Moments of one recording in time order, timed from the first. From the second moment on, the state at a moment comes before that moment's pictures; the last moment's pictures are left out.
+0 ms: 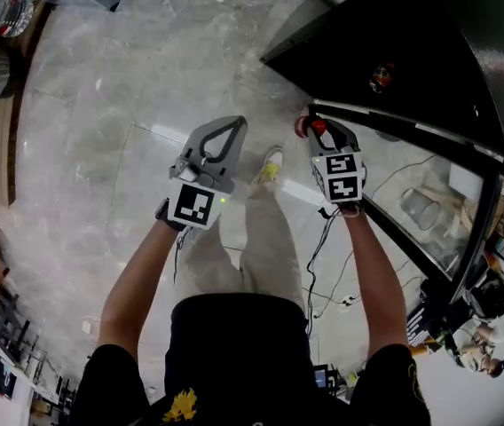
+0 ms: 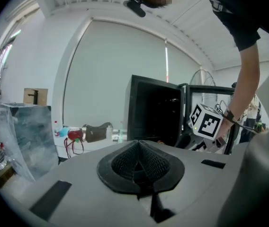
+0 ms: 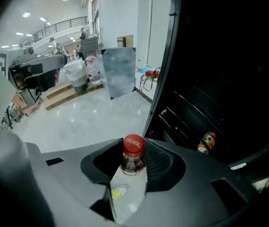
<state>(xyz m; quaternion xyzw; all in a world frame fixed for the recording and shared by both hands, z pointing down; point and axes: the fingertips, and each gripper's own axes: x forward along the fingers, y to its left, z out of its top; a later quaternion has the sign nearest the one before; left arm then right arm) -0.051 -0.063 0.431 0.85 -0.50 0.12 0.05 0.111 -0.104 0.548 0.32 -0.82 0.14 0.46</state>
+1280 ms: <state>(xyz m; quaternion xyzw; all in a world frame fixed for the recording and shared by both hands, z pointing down) -0.078 -0.084 0.600 0.84 -0.52 0.14 0.10 0.086 -0.128 0.766 0.23 -0.78 0.13 0.57</state>
